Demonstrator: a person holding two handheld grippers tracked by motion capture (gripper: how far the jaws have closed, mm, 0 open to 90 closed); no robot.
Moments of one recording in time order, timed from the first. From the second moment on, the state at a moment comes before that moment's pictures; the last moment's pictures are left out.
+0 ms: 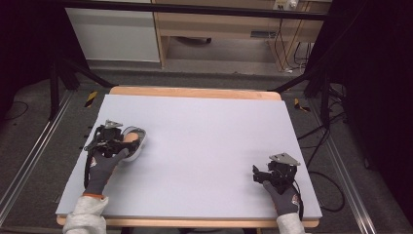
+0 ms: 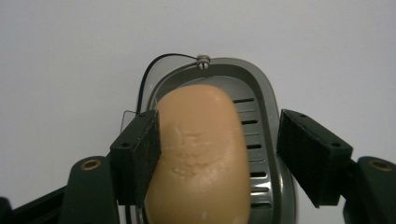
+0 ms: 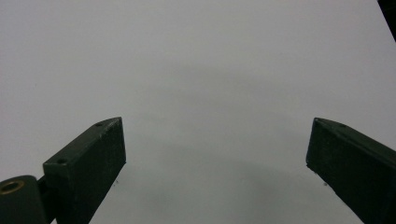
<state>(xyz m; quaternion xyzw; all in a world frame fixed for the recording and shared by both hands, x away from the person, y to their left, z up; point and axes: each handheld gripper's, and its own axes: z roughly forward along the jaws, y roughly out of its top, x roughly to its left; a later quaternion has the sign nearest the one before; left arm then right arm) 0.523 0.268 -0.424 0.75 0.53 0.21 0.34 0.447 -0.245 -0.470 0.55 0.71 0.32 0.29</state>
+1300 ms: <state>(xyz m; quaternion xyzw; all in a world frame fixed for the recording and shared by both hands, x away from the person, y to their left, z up) 0.452 0.217 -0.438 0.79 0.43 0.19 0.39 0.443 -0.254 -0.469 0.57 0.70 0.32 0.30</state>
